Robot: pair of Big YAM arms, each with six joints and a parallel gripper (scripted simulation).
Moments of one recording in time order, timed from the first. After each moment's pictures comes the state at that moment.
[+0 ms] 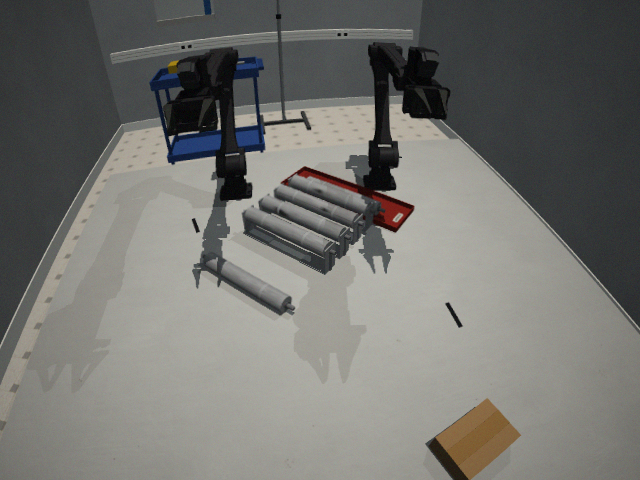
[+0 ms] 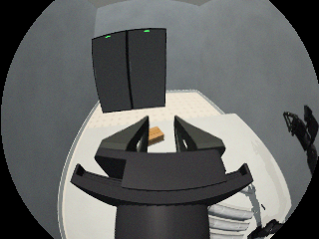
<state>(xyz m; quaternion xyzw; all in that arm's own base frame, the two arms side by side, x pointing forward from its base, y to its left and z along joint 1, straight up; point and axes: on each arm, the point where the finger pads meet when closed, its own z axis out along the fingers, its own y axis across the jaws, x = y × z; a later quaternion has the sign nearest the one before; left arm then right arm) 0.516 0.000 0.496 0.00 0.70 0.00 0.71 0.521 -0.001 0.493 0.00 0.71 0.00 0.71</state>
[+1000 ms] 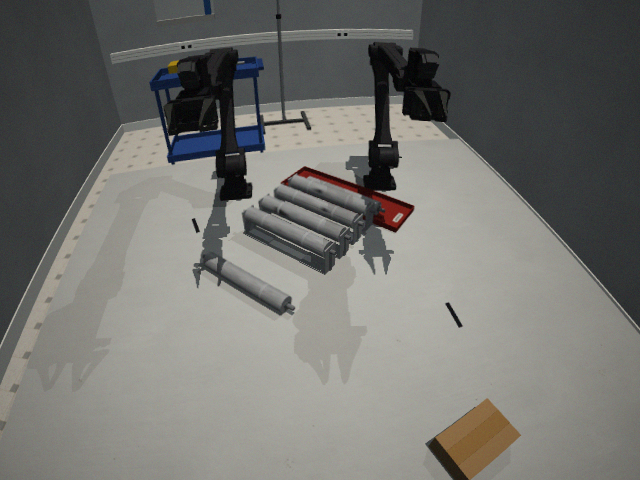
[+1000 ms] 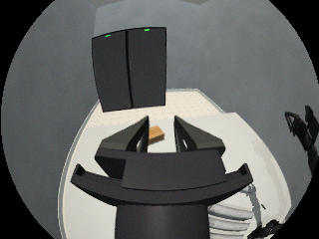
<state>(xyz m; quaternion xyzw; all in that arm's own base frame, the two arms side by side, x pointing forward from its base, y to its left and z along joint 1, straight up) 0.520 0.000 0.492 0.00 0.71 0.00 0.71 0.519 -0.001 0.493 0.00 0.71 0.00 0.71</state>
